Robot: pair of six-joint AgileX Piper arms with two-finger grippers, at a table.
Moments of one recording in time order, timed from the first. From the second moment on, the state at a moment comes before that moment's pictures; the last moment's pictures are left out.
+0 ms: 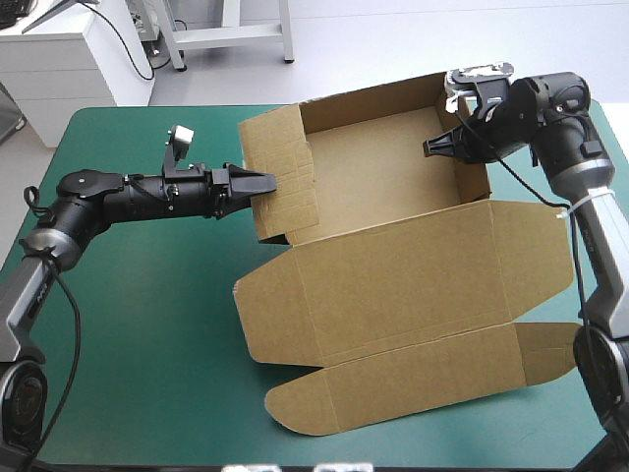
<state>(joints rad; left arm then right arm) -0.02 1.58 -1.22 -1.40 1.16 0.70 0.18 1.72 -1.90 0.05 1.19 -0.01</state>
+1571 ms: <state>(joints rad) -0.28 1.45 -1.22 -0.69 0.62 0.09 0.48 1.72 -1.90 -0.27 1.14 0.18</state>
